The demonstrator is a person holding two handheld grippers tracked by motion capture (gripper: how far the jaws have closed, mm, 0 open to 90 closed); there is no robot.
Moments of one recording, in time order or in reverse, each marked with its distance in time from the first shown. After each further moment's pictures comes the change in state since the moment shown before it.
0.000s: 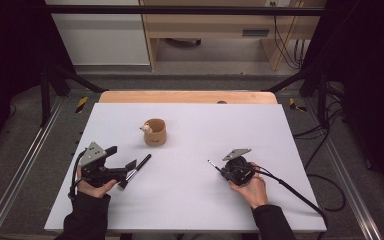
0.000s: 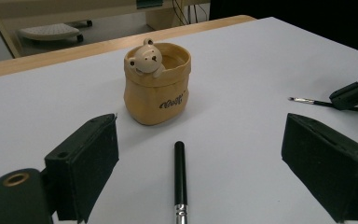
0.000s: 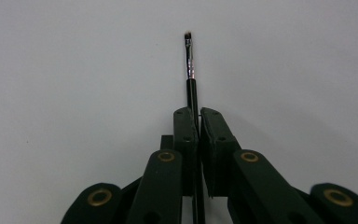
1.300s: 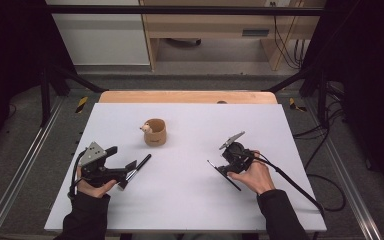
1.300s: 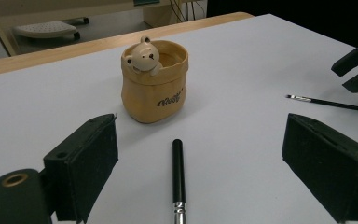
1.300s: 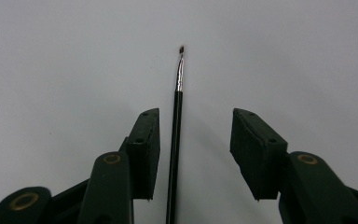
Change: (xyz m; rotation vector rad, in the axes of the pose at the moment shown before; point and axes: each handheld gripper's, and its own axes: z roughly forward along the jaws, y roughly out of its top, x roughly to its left) left arm 0.001 0.001 0.000 0.012 -0.009 0.001; right arm -0.008 0.045 -0.021 0.178 0.023 -0.069
